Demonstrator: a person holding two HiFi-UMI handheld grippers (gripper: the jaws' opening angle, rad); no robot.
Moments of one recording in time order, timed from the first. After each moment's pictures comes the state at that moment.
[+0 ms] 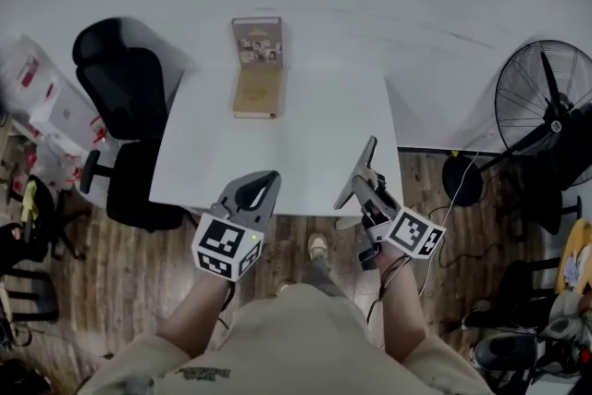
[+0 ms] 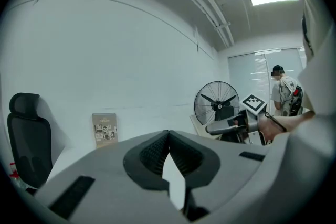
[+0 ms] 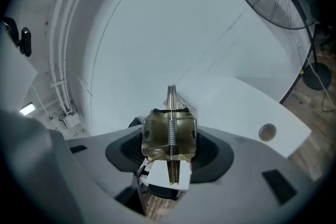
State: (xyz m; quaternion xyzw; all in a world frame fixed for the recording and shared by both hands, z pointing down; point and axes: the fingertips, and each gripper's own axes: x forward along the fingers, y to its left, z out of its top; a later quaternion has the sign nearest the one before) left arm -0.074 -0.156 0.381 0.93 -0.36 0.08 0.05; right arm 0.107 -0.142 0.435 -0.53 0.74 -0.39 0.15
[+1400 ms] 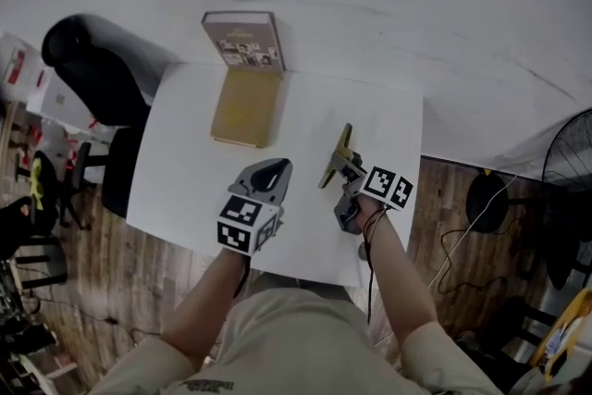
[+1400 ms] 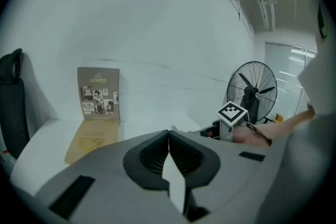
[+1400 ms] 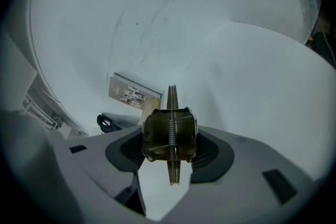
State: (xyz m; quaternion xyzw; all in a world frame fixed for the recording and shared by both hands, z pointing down) left arm 0.041 -0.438 0.541 0.87 -0.42 0.19 0.19; right arm 0.165 -0.473 0.665 -0.47 0.67 -0.58 0.04
